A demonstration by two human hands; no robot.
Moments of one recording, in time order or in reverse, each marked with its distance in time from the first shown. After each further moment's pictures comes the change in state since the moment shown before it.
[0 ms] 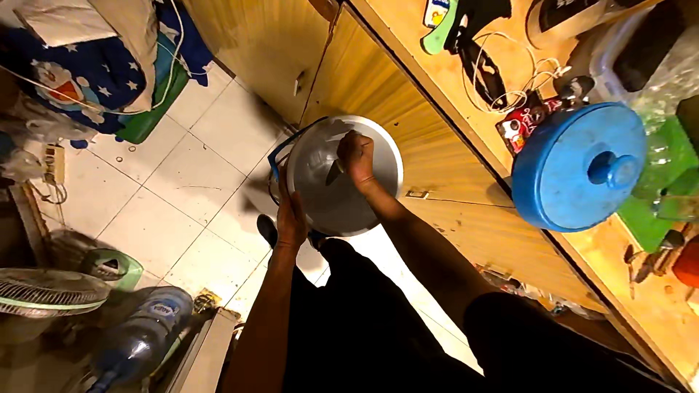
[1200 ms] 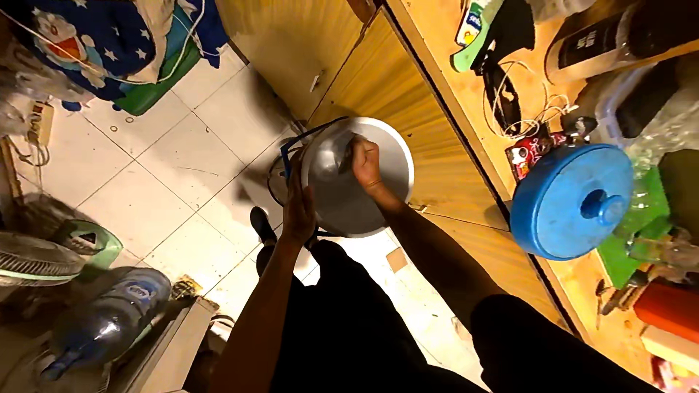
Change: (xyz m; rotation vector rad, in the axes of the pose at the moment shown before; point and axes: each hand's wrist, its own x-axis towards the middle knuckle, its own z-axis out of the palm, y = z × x) left_hand 0.000 0.002 0.001 -0.012 0.008 0.040; right_hand 0.001 0.012 -0.005 -0.313 -0.173 -0.077
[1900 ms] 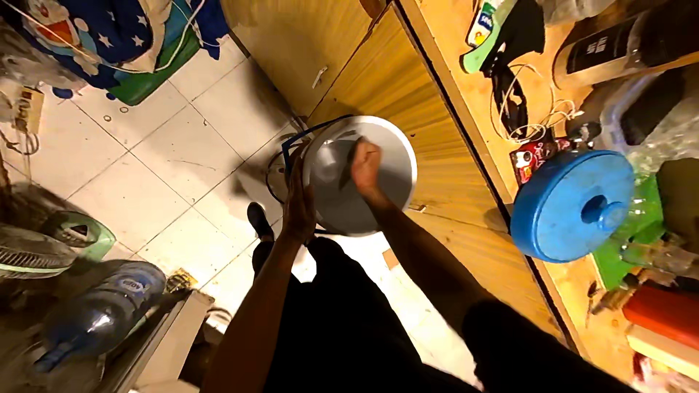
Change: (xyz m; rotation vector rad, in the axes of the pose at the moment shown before) left_hand -0.002 0.007 -0.004 0.012 -0.020 -0.034; right_hand -0.005 -0.020 0.015 -0.111 0.198 0.101
